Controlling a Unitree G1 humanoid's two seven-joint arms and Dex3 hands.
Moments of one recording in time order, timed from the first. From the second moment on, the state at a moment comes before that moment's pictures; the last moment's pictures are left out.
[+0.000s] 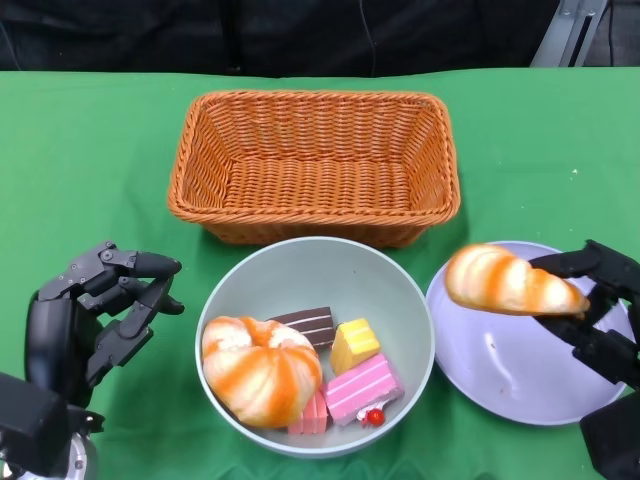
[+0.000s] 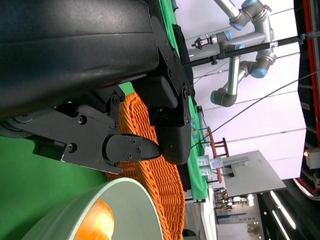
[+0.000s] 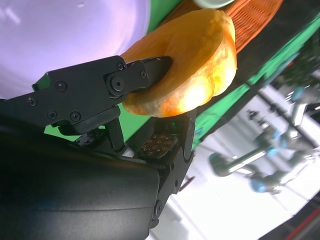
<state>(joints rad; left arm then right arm) -0.34 0.05 0.25 0.98 -0.16 -1.00 -0.24 0.01 -0.22 -0.01 0.14 -0.43 -0.44 -0.30</state>
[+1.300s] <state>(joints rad) -0.34 0.05 0.24 0.99 -0.16 -1.00 -0.24 -0.23 -0.35 0.29 0.60 -0.76 -0.31 -0.57</state>
